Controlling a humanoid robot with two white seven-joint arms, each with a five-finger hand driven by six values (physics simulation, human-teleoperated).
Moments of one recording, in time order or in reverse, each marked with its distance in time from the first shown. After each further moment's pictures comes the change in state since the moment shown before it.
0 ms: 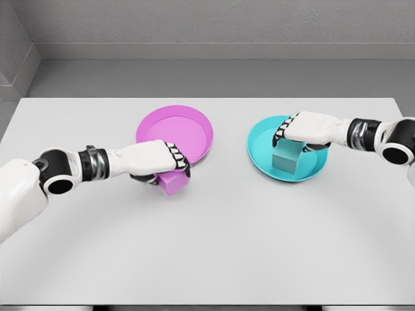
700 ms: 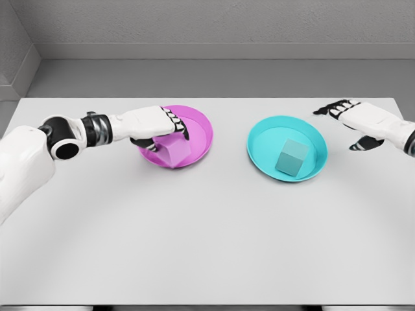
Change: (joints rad) left arm -0.167 -0.107 0.002 0.245 -0.001 0.000 -0.006; right arm 0.275 -0.027 -0.494 -0.015 -0.040 -0.001 -0.009
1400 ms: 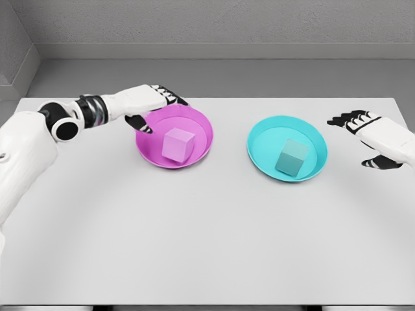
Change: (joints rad) left arm -0.074 -0.076 0.082 0.236 0.055 0.000 0.000; right arm 0.298 0.007 -0.269 -0.266 -0.021 0.000 0.001
